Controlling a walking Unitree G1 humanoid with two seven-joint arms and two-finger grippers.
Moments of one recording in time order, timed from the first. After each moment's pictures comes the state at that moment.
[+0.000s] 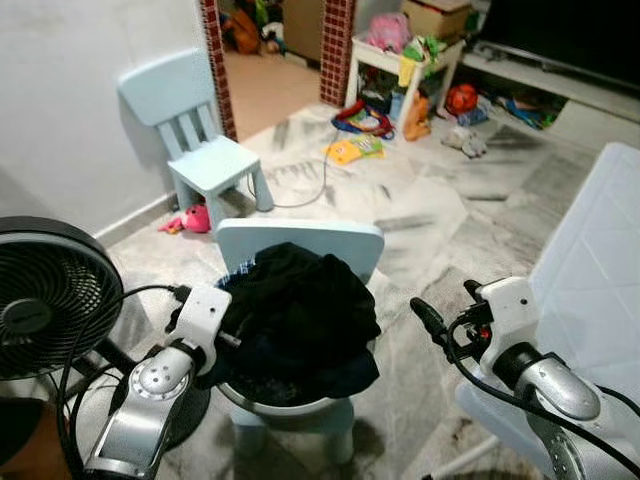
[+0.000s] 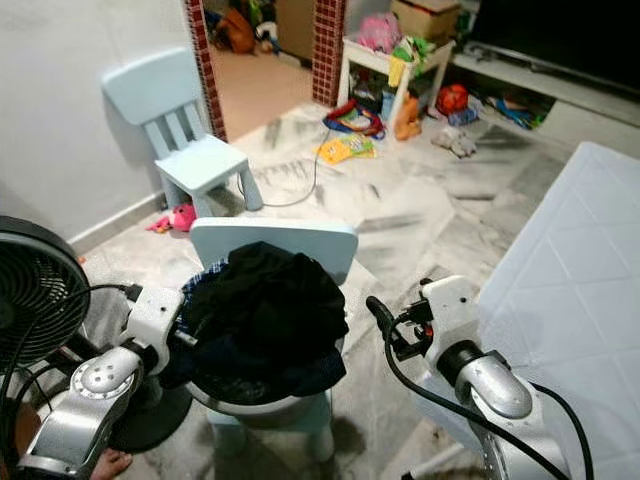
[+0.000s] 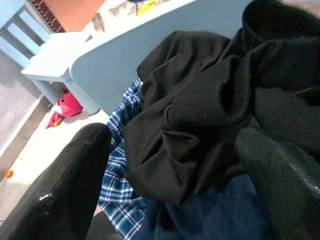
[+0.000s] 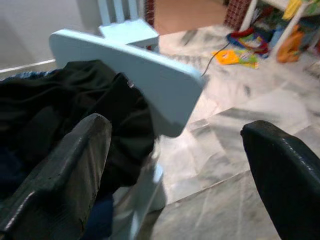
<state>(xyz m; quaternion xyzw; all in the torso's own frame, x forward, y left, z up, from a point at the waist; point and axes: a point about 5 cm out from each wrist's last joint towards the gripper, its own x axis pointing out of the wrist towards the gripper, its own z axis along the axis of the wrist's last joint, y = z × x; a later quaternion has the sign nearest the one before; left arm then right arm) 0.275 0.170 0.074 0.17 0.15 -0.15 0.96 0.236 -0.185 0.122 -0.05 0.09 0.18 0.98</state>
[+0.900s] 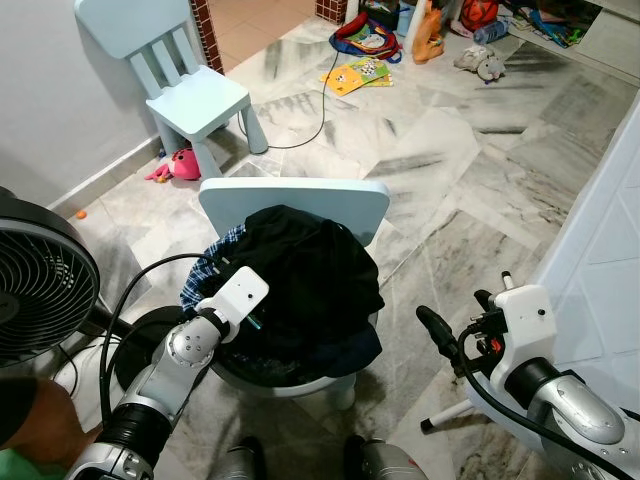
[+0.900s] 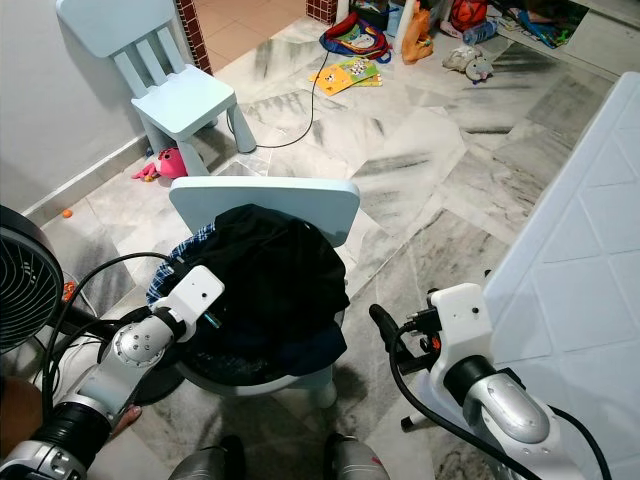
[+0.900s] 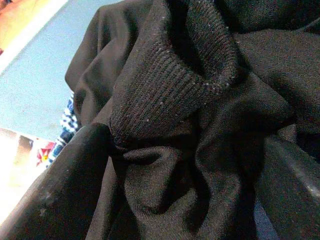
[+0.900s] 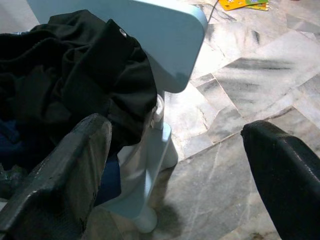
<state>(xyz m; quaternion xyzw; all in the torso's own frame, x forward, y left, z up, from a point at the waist) 0.314 0.153 0.067 0.31 0.08 -0.23 0.92 0.218 -0.183 0.138 -0.04 0.11 0.16 0.98</state>
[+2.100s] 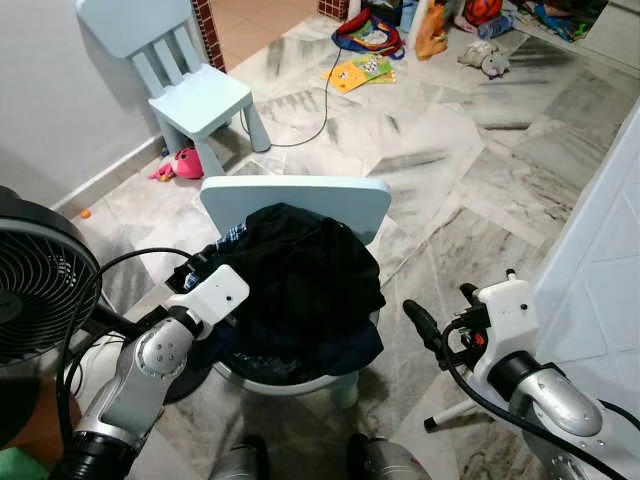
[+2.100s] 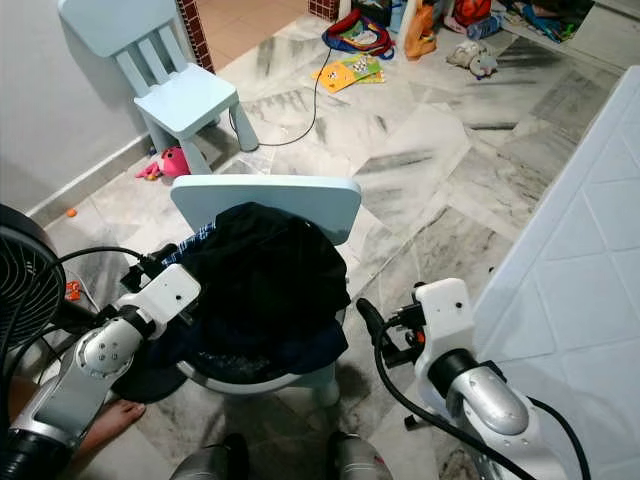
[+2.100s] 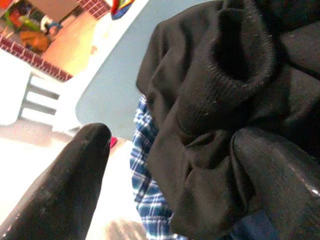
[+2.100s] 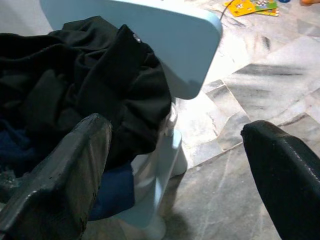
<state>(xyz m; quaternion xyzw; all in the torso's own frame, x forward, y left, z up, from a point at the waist) 0.301 0.176 0.096 0.38 0.03 -0.19 0.90 0.224 -0.170 0.134 -0.04 0.10 0.17 0.98</state>
